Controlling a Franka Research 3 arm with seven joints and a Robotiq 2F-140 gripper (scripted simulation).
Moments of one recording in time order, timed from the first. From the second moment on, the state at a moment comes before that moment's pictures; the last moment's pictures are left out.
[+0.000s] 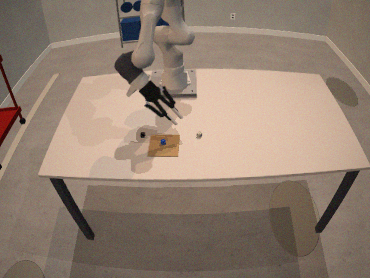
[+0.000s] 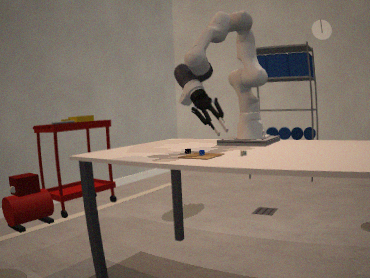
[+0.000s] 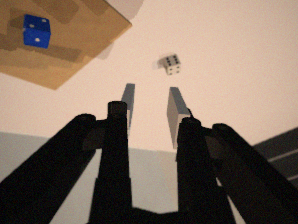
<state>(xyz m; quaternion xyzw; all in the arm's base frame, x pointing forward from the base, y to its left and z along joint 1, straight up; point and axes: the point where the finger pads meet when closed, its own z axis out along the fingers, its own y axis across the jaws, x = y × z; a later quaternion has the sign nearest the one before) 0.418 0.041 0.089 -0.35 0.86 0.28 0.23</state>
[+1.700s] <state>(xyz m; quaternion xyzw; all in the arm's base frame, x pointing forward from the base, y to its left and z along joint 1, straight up) 0.487 -0.001 0.128 -0.32 0.95 0.02 0.00</state>
